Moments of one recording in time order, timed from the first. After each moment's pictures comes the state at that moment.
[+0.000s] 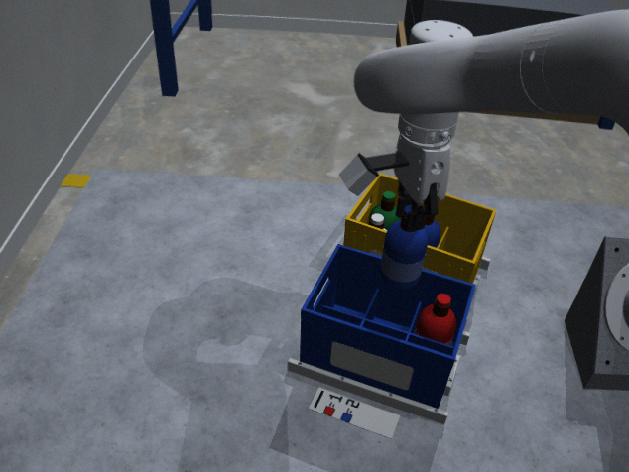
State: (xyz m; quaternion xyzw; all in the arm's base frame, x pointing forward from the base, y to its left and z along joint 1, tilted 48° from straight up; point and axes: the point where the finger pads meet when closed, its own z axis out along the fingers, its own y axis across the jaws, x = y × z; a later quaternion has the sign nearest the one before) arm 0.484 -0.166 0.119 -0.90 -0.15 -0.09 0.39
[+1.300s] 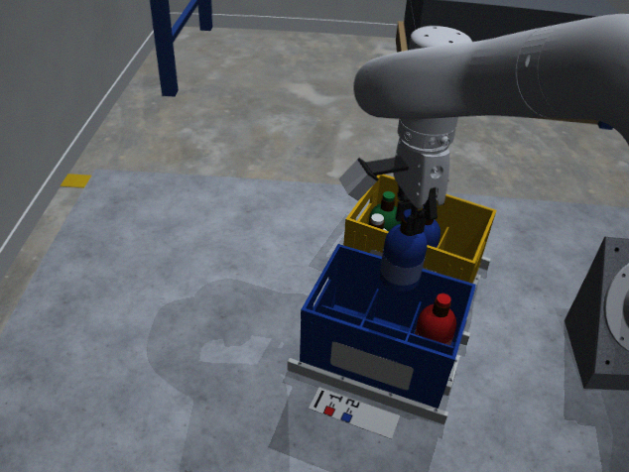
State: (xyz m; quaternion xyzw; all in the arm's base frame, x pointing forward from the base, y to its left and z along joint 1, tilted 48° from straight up) arm 0.484 -0.160 0.113 -0.90 -0.15 -0.09 0.39
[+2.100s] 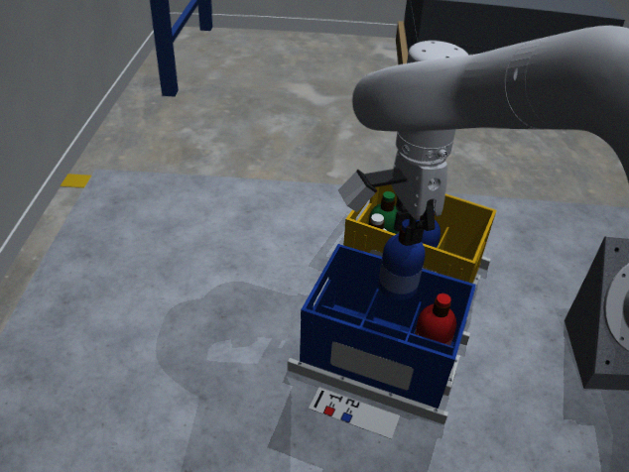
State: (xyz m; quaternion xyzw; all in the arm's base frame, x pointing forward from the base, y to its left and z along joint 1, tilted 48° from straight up) arm 0.485 -0.144 0.099 -0.90 -0.15 -0.09 0.39
